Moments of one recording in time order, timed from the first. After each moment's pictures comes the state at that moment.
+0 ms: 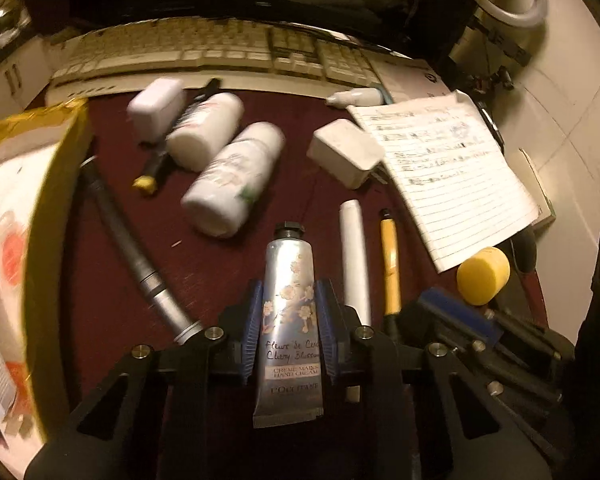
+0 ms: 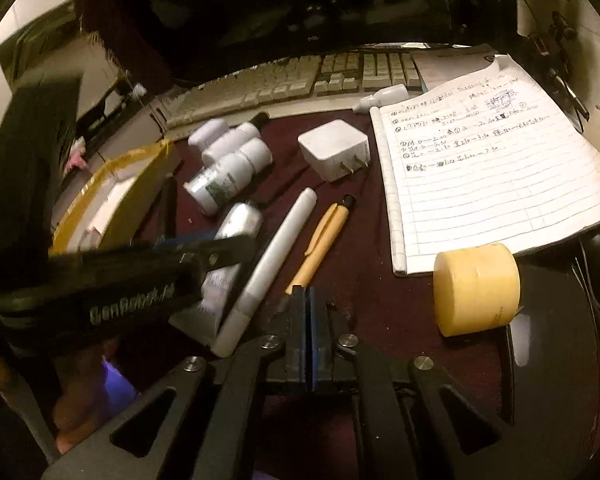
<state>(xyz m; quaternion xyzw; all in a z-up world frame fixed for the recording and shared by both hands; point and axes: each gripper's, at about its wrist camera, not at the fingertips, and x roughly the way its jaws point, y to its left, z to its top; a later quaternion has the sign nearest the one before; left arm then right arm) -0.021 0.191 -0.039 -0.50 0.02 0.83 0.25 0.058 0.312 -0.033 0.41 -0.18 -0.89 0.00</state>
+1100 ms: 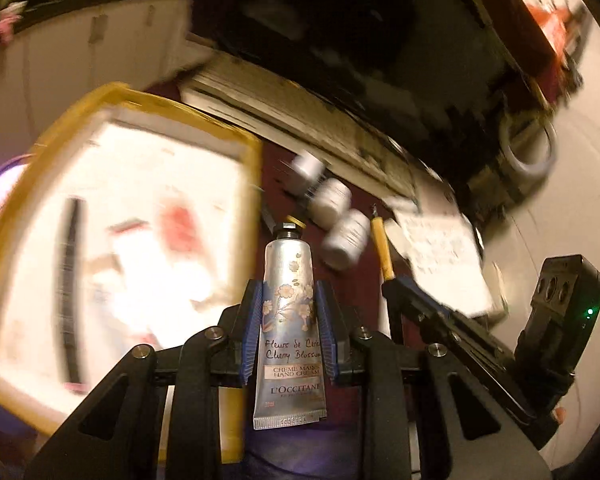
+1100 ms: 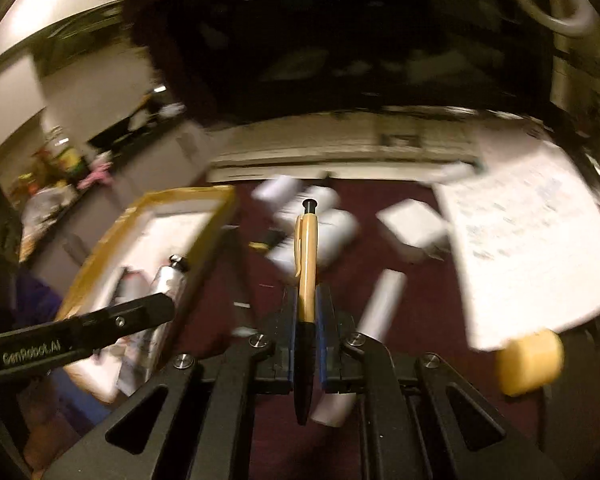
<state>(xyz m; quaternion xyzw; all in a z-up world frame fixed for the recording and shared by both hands) -0.006 0.039 0.013 -0.44 -0.16 0.86 0.19 0.024 0.239 0.016 0.36 -0.13 -0.92 0.07</state>
